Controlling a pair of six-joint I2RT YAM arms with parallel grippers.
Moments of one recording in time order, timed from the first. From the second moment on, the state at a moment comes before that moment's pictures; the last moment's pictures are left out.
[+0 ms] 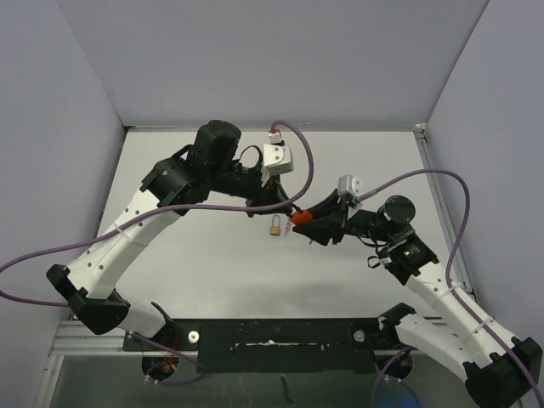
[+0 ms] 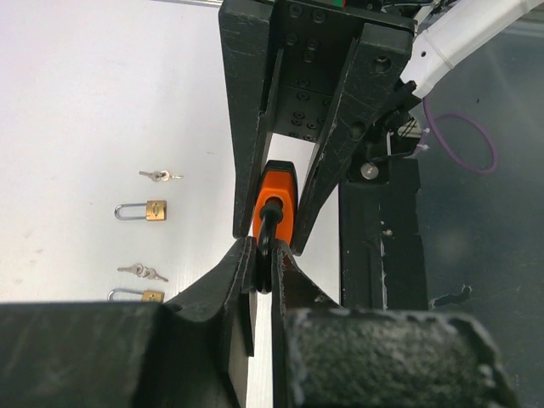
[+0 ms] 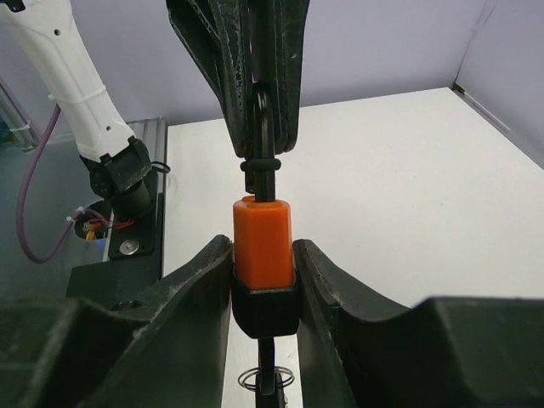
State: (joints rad) left arm -0.78 1.44 1.76 -0.85 0.72 0.23; right arm 0.52 0.85 0.71 0.23 -0.86 0.12
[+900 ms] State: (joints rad) left arm -0.78 1.41 1.71 -0.80 0.74 0.19; right arm 0.52 0.88 0.73 0.27 -0.92 0.15
